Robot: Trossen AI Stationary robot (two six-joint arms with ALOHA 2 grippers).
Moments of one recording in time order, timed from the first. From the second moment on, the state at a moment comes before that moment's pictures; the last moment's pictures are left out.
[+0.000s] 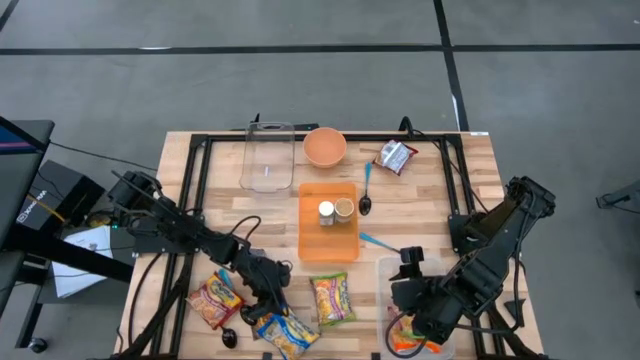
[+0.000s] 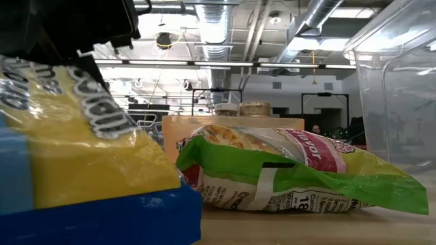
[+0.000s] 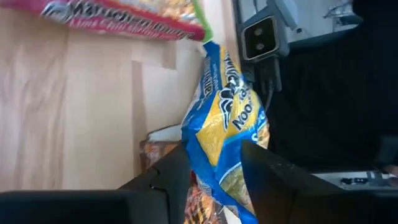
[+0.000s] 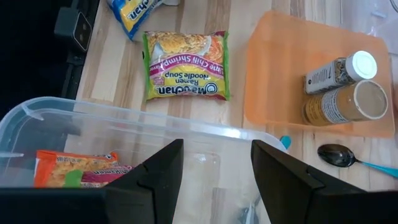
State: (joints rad) left arm -0.48 1.59 0.69 0.24 0.28 -0.70; right arm 0.82 1.62 1.62 -1.23 0.49 0.57
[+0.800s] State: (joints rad) left arm -0.39 1.74 0.69 0.42 0.48 -0.67; right arm 0.83 1.62 1.62 -1.23 0.46 0.59
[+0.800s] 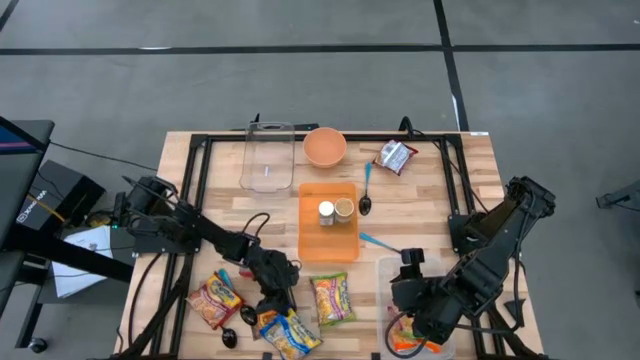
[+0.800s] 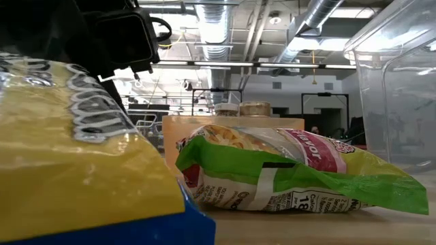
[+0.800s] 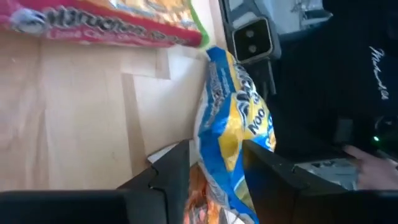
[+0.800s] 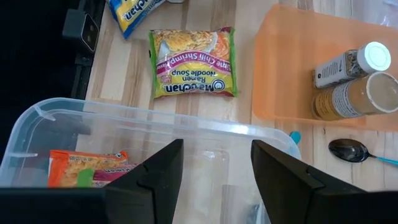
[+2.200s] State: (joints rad) left arm -0.19 1.29 0.69 0.26 0.48 0.13; right arm 0.79 1.62 1.62 -1.15 0.73 0.36
